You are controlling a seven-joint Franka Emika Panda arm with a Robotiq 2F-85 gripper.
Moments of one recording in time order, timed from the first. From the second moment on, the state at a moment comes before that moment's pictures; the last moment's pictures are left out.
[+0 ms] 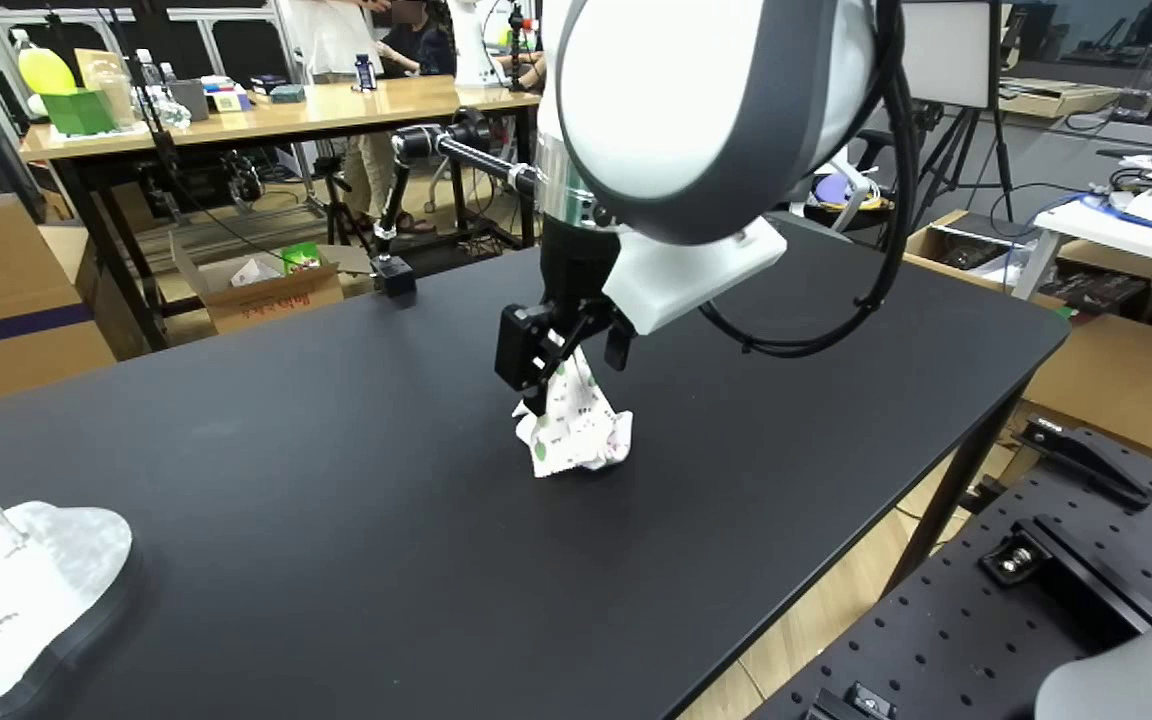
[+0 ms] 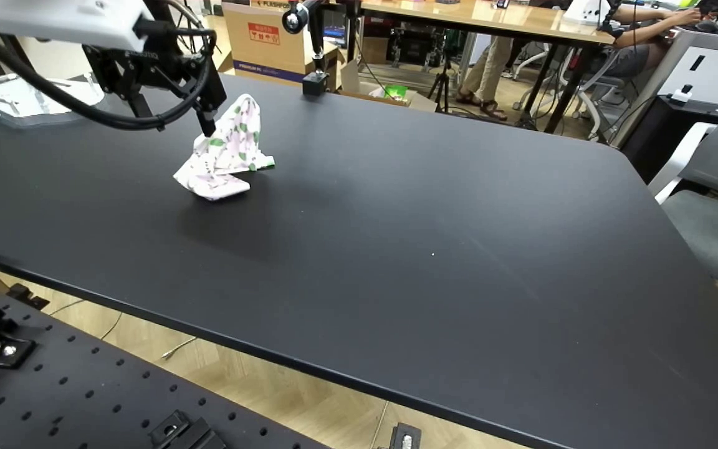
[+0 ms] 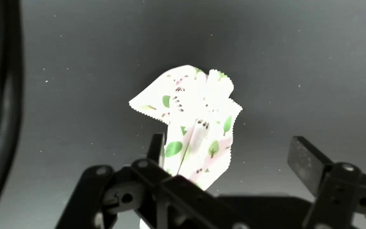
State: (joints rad) arm 0.12 0.01 0.17 -2.78 -0.07 2.97 0.16
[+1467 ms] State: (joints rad) arm 0.13 0.09 0.06 -2.56 -0.16 2.43 0.28
